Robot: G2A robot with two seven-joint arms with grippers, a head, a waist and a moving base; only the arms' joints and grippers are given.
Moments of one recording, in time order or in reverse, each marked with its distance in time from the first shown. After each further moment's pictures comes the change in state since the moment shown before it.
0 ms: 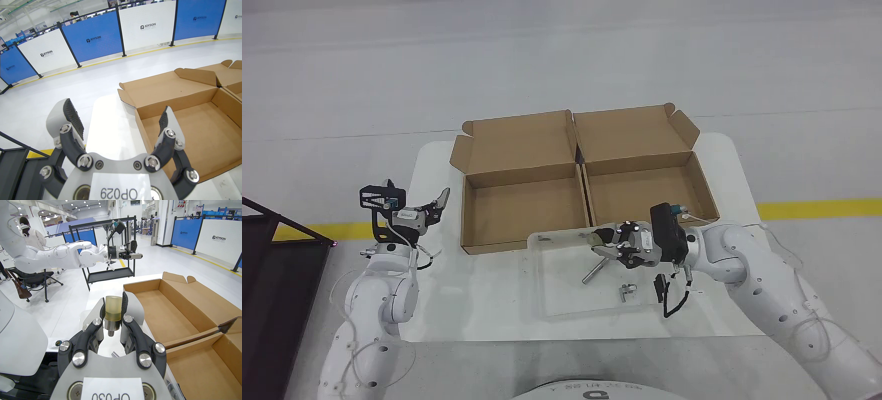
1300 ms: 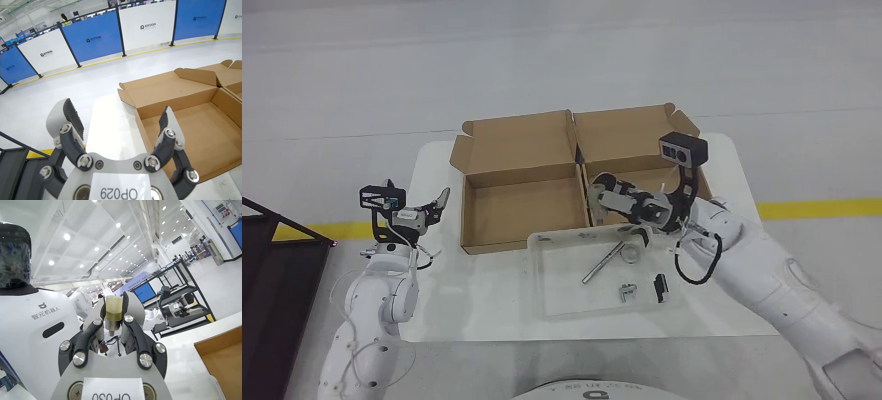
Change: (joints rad) left arm 0.000 0.000 0.000 0.000 0.000 0.000 0.000; right arm 0.235 -0.077 -0.145 0.043 1.499 -0.006 0.822
